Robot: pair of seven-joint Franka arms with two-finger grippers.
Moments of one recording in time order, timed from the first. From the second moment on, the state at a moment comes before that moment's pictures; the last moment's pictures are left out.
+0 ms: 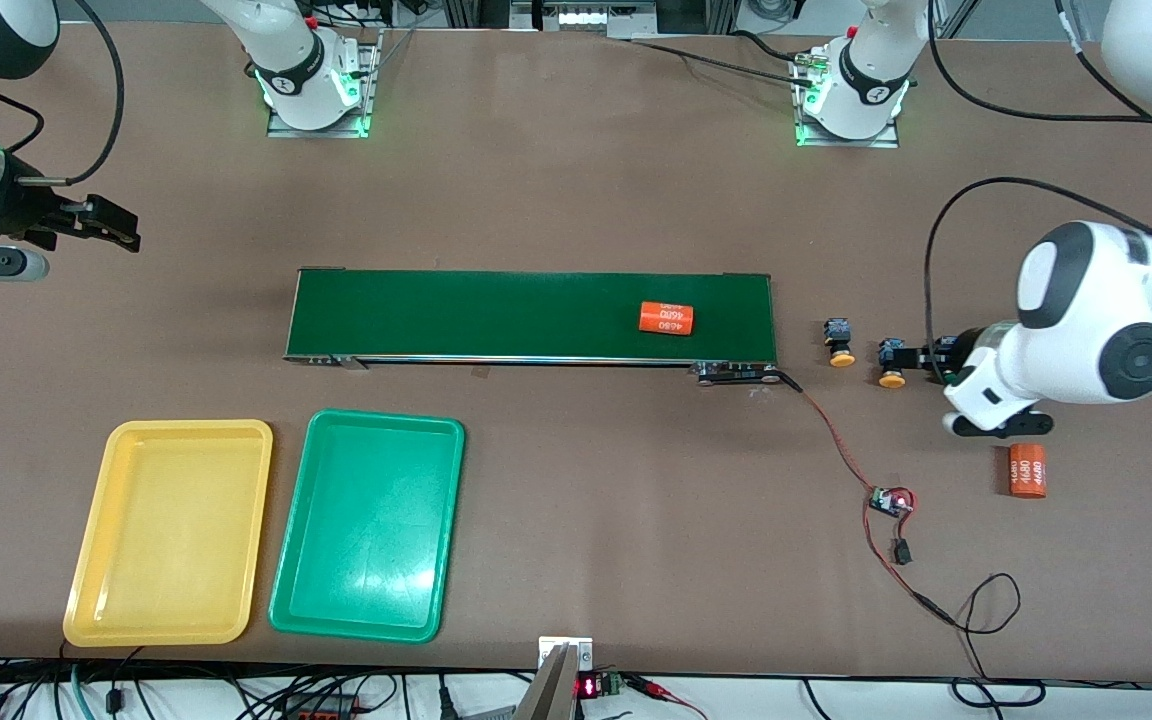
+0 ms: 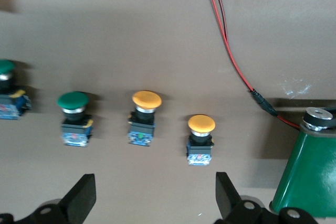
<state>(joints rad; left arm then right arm) 0.42 0.48 -0.52 -1.75 0.18 1.82 -0.24 -0.01 -0.03 0.00 -1.78 -0.07 1.64 -0.02</state>
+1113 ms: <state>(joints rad) 0.42 0.48 -0.55 -2.20 0.22 2.33 -0.35 0.00 -0.03 0.00 -1.78 -0.07 1.64 -0.01</state>
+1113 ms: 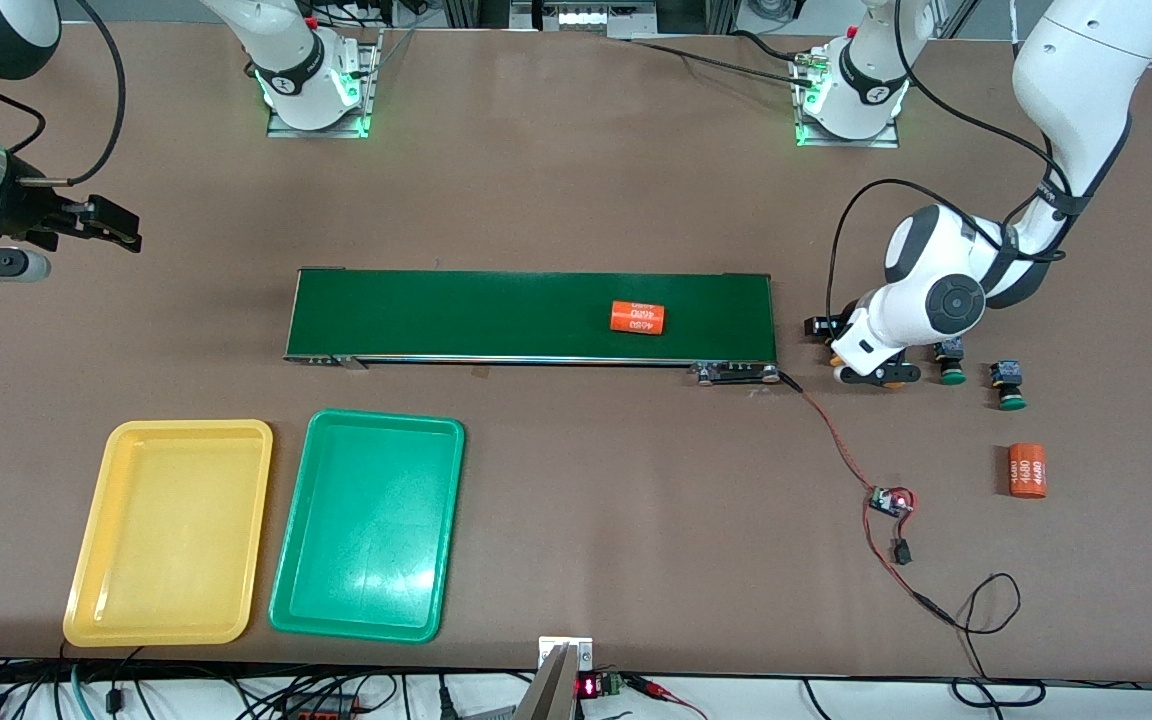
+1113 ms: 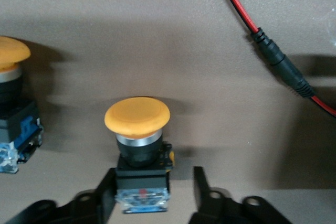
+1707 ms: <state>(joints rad) 0.42 0.44 -0.66 -1.91 0.24 1.89 -0.36 0.00 -0.03 0.00 -1.78 -0.07 1.64 -0.01</state>
